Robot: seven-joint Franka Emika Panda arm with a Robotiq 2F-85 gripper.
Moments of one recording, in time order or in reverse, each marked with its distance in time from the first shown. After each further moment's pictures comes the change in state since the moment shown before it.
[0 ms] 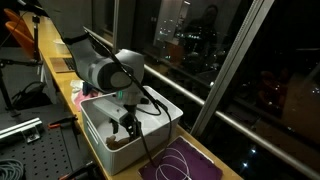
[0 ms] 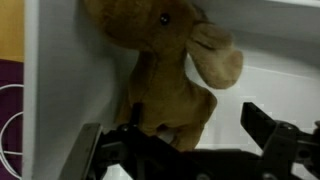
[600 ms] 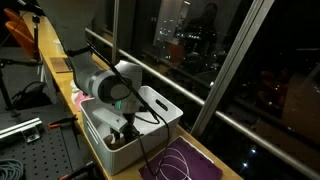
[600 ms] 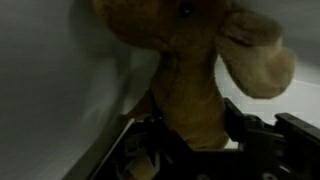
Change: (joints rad) arm 0.011 0.089 -0.020 0.012 -0.029 0.085 -0.001
